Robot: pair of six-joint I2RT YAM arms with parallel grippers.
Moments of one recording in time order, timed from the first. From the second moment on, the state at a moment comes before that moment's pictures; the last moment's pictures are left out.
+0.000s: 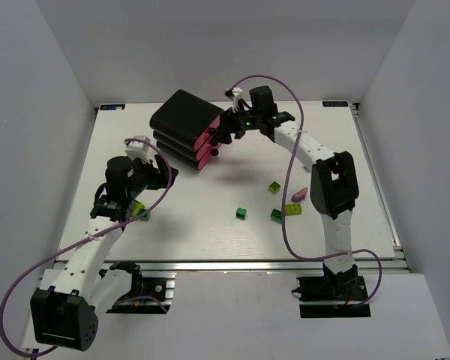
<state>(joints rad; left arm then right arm) -0.17 0.93 0.68 -0.11 0.26 -0.26 0.48 2.09 1.82 -0.27 -0.72 0.02</state>
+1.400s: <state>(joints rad) -0.16 0.99 0.64 -0.13 0.24 -0.52 0.45 2.03 1.61 -0.11 -0.73 0.04</state>
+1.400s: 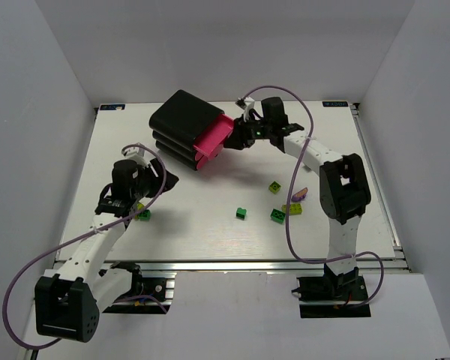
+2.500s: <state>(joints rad) -0.17 1.40 0.74 -0.71 -0.26 -1.26 0.28 1.64 1.18 -0.51 -0.96 -0.44</state>
